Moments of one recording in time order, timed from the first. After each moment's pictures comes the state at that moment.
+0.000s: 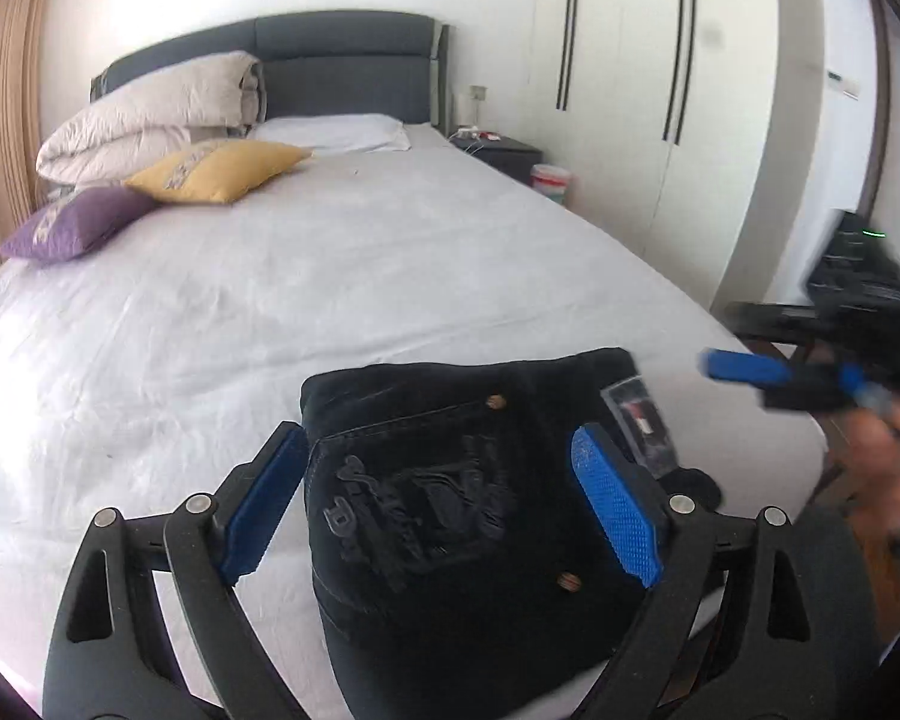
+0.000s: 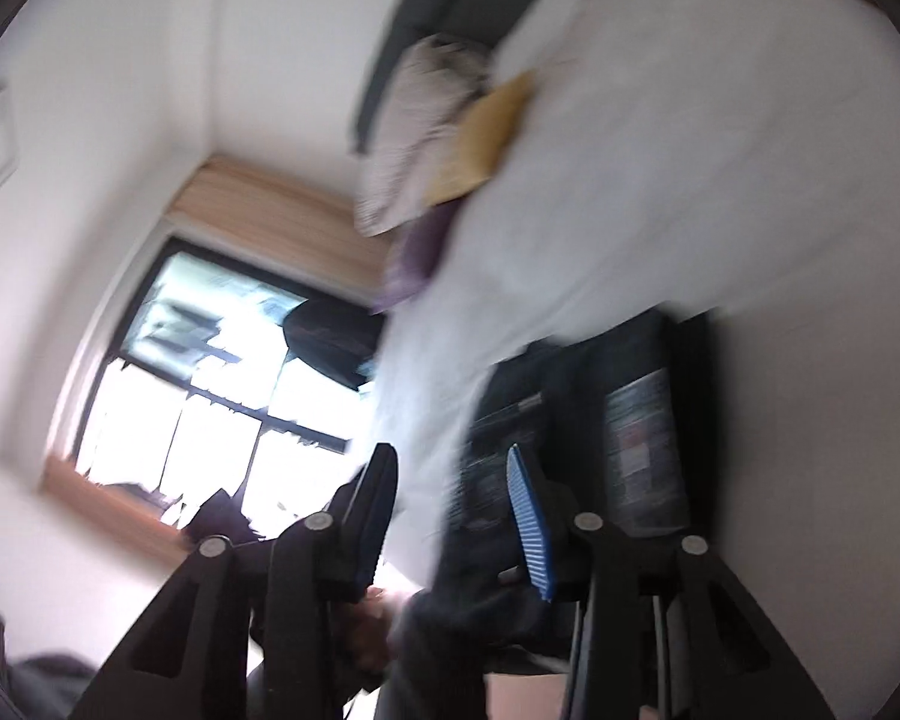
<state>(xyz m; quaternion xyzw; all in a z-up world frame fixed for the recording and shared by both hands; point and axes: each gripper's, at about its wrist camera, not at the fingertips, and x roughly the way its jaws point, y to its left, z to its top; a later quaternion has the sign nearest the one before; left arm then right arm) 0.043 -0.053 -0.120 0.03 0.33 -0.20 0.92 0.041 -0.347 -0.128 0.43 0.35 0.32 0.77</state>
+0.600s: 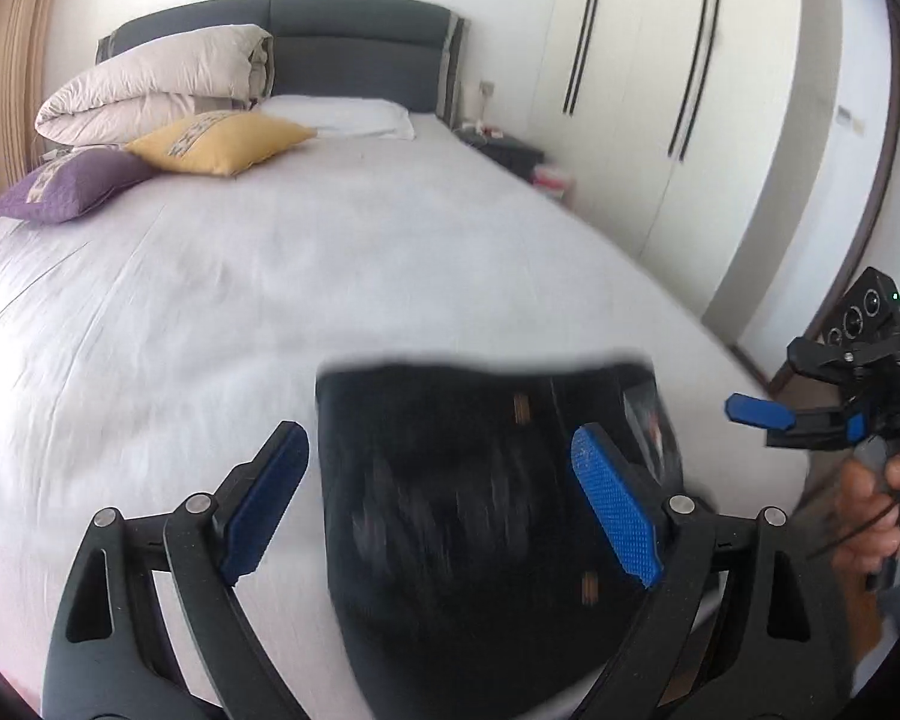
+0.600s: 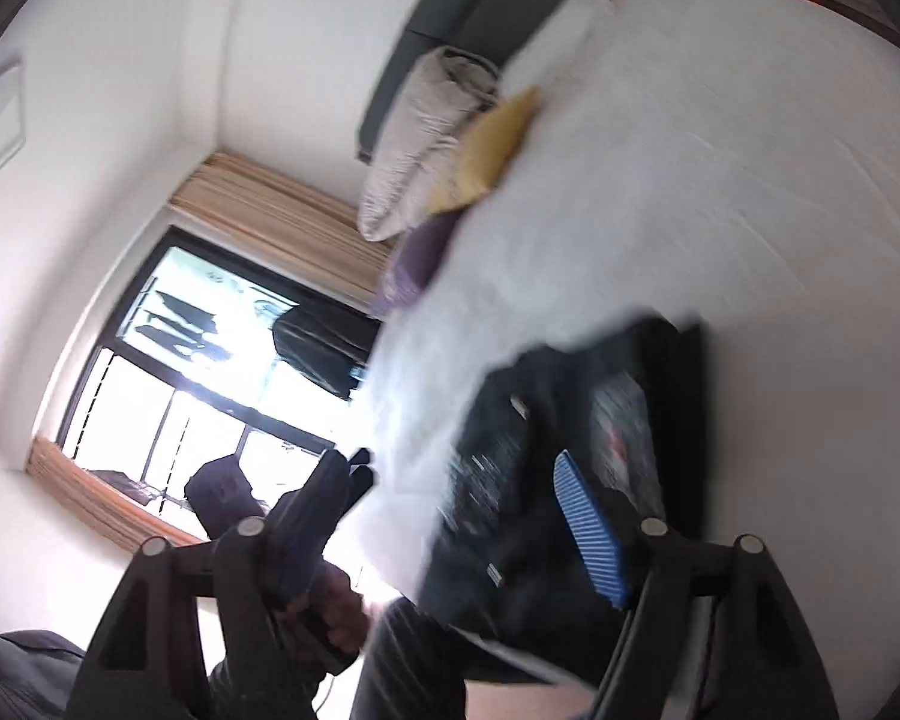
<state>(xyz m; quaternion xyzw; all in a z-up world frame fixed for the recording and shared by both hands) 0.052 -0.026 -0.117 -0.01 0.34 -0.22 0.91 0.065 -0.355 -0.122 0.41 0.34 0.30 0.79</state>
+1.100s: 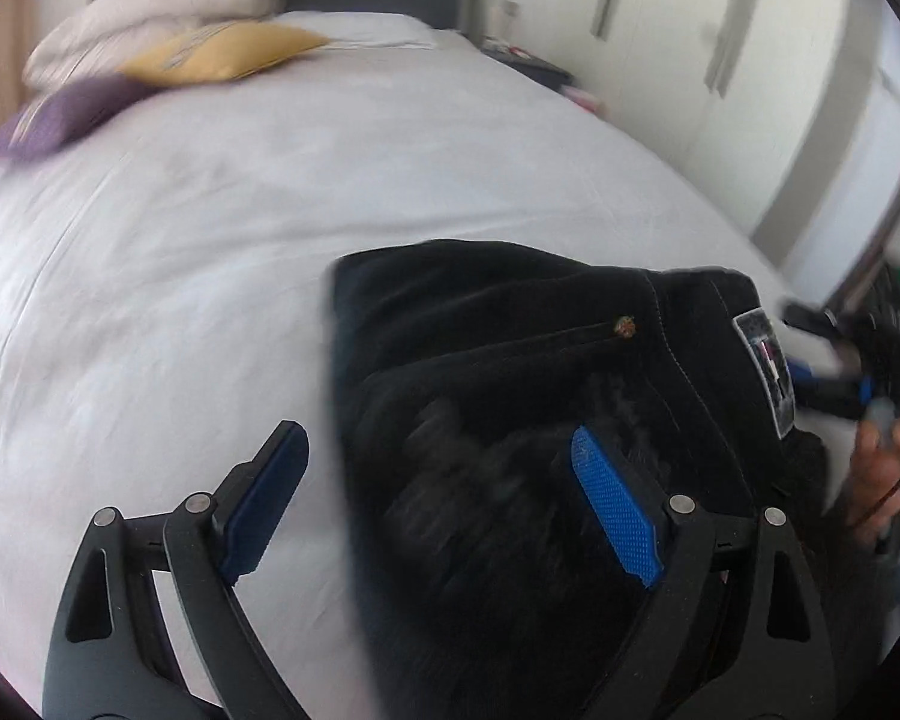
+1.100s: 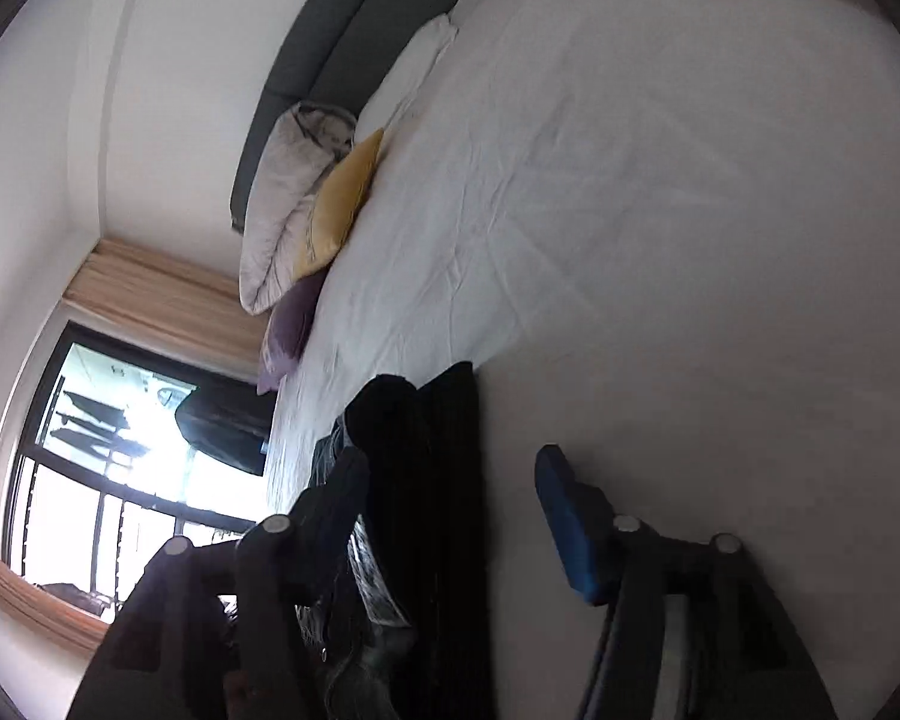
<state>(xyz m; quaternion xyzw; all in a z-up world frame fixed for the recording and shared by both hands) 0.074 -0.012 -0.188 -0.02 0.43 -0.19 0.88 0.079 -0.402 -0.210 0.47 0.35 0.13 0.80</state>
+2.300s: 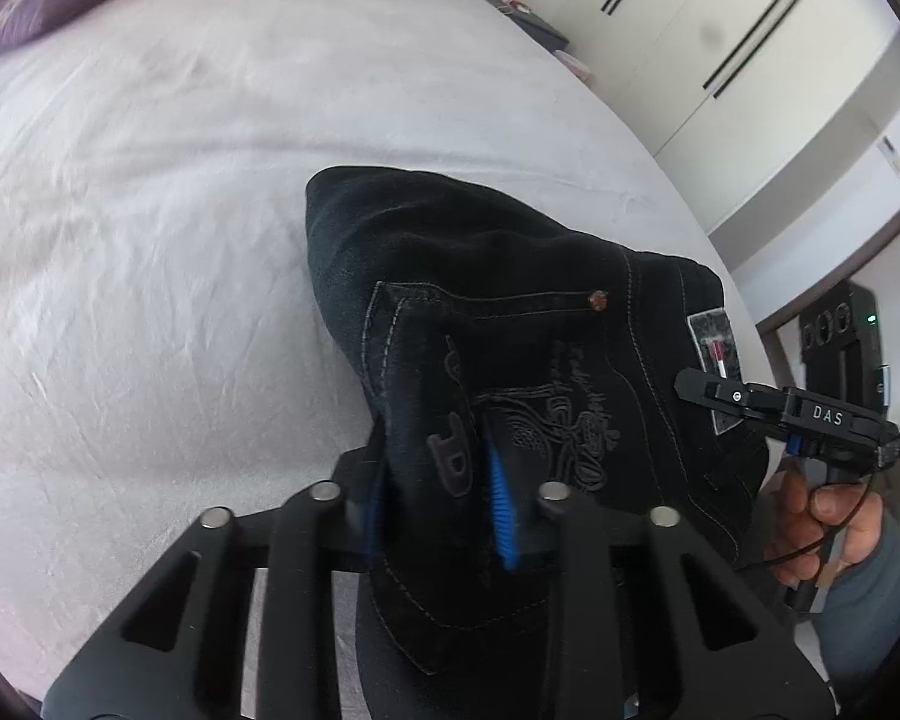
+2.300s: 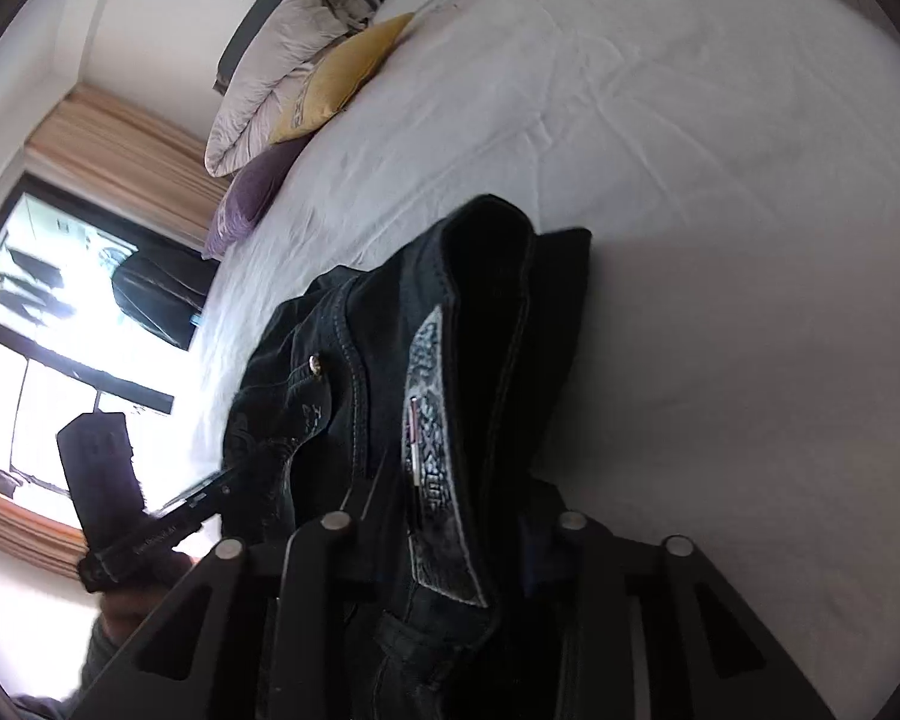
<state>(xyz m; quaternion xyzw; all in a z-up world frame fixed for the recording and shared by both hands) 0.099 -0.019 -0.194 -0.07 0.51 -0.24 0.82 0.114 -0.312 -0.200 0.30 0.48 0.15 0.81</state>
